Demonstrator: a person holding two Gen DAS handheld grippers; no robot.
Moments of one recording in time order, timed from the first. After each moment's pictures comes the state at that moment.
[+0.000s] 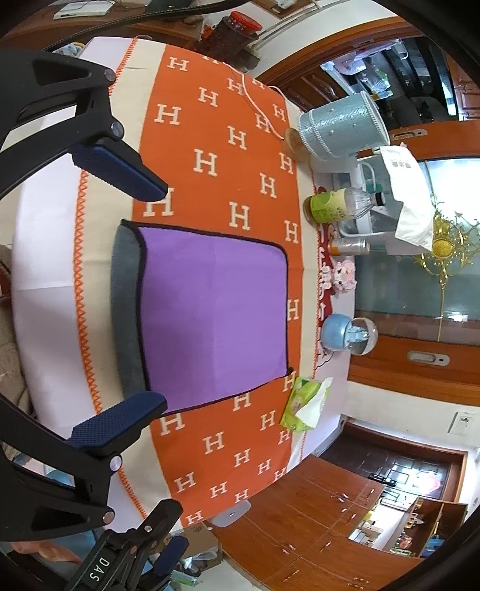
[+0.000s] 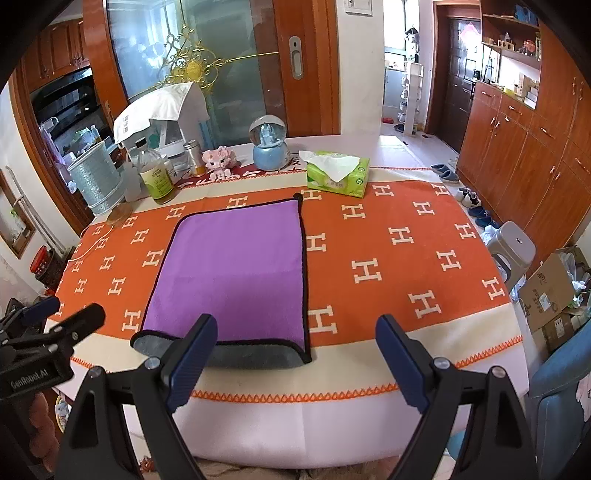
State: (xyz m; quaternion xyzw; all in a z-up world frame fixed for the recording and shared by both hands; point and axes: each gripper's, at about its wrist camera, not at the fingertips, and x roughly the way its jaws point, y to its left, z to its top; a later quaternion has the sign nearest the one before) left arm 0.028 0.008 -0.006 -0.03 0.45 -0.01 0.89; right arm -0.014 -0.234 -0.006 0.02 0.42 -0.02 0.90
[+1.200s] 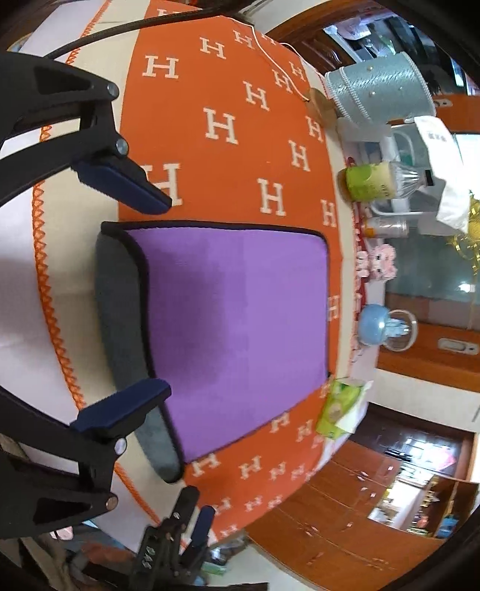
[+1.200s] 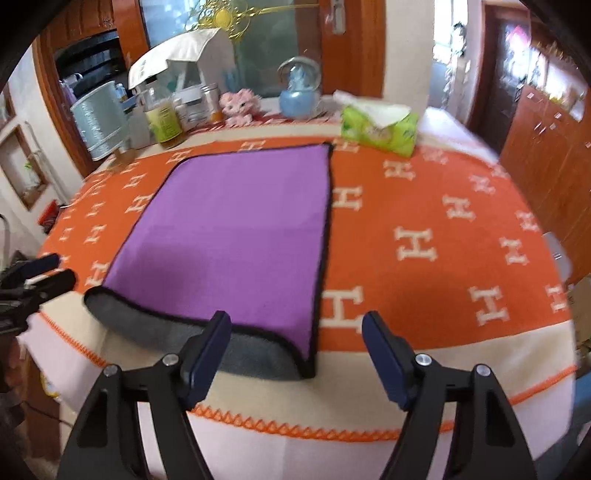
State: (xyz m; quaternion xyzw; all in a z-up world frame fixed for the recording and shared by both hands) left arm 0.060 0.056 -0.123 -0.02 0.47 -0.08 0.88; right arm 0.035 -0.241 -0.125 -0.01 0.46 0.06 0.88
